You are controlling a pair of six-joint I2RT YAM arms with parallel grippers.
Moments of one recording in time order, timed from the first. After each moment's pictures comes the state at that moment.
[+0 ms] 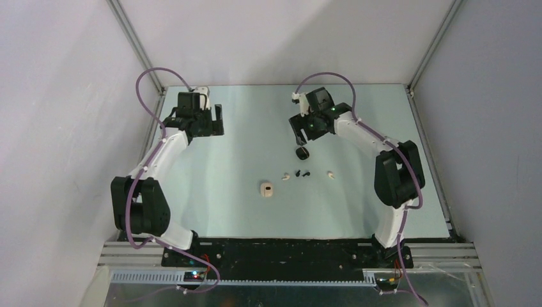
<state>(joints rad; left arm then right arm) -0.10 1.52 1.22 -0.48 0.01 -0.12 0.48 1.86 1.55 -0.62 -0.11 -0.06</state>
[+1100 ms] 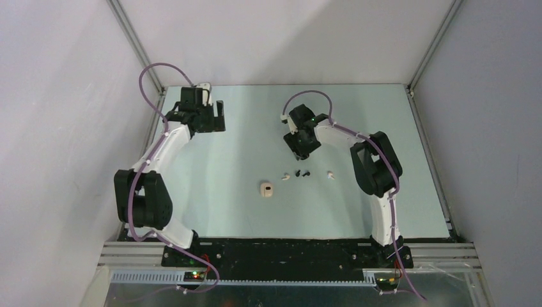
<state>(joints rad) -0.12 1.57 1.30 -0.52 -0.01 -0.13 0.56 2.08 1.57 -0.64 0.03 -0.05</state>
